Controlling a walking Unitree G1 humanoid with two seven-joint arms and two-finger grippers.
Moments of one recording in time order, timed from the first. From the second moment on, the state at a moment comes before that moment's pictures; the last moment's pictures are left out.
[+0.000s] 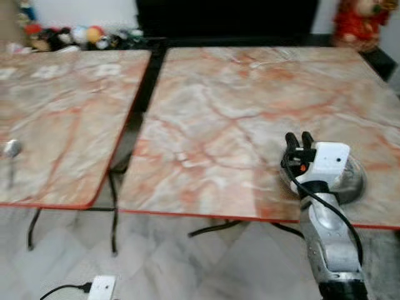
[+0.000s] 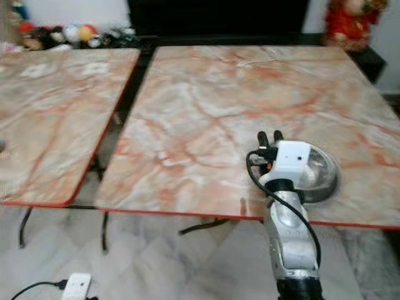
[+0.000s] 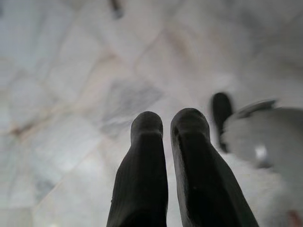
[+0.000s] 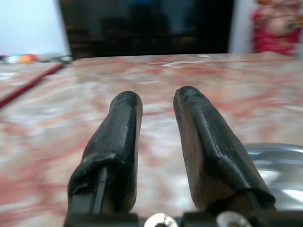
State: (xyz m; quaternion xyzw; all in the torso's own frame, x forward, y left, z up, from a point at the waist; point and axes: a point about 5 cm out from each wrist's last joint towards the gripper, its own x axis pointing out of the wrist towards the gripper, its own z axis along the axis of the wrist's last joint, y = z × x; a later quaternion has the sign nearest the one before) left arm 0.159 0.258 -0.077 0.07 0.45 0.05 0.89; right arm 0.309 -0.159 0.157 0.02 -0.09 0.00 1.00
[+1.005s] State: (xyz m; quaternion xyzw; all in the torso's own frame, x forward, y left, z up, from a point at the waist) left arm 0.137 0.266 -0.083 0.06 0.47 0.07 0.88; right arm 0.320 -0.144 0.154 0.03 -0.09 0.01 1.00
